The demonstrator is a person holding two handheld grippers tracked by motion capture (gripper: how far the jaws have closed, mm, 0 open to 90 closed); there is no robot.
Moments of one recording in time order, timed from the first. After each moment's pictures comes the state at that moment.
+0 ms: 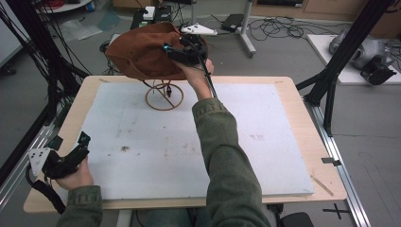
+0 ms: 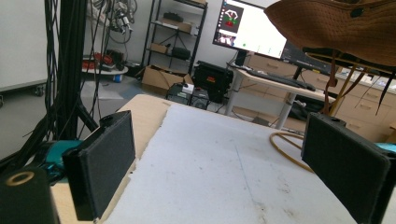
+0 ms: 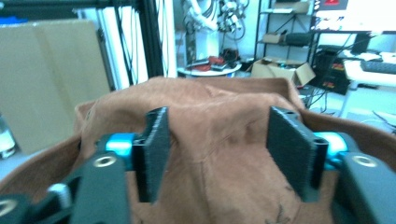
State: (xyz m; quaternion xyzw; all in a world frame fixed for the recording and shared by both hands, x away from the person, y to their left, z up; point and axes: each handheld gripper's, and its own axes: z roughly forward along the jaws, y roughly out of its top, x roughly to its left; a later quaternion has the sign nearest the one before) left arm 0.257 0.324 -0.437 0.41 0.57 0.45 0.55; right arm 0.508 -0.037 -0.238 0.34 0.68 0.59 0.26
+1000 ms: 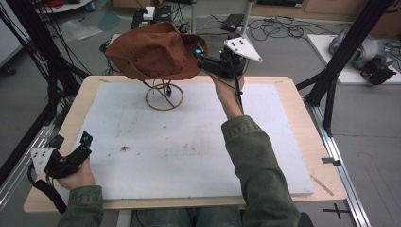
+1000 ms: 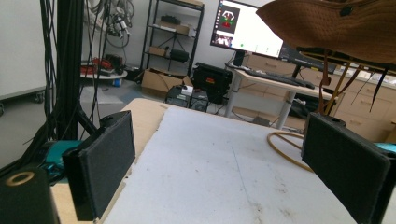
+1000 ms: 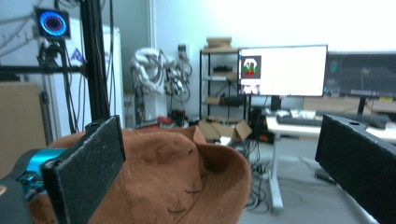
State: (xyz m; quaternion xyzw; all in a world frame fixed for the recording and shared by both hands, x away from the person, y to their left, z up) left arm 0.256 0.319 -0.433 0.41 0.56 0.46 0.55; right arm 0.437 -0.124 -0.234 0.35 0.56 0.64 0.40
